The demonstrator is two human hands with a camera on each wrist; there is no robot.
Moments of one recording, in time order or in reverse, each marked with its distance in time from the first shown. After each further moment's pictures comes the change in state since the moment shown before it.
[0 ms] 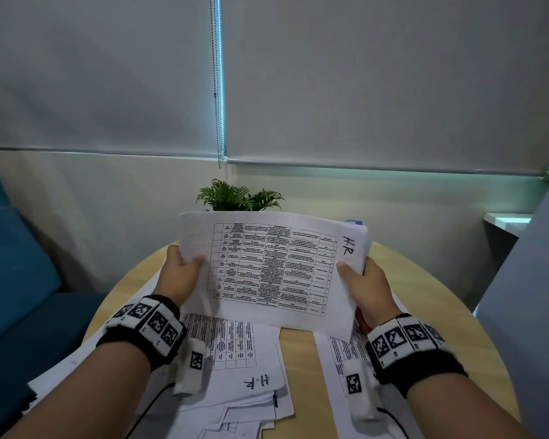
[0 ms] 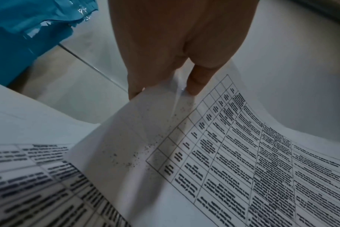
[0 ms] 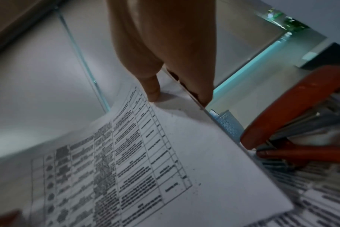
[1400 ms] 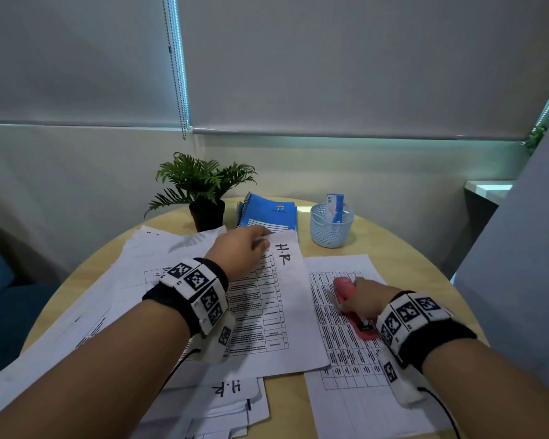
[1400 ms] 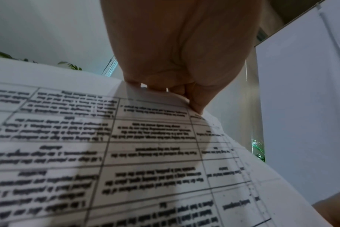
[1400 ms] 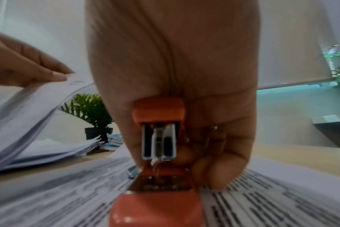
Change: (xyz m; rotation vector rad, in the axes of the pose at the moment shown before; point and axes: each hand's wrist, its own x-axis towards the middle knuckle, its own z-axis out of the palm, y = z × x) left_hand 0.000 0.028 0.120 0.682 -0.489 0.477; right_hand 0.015 0.013 -0.049 -1.299 -0.509 0.390
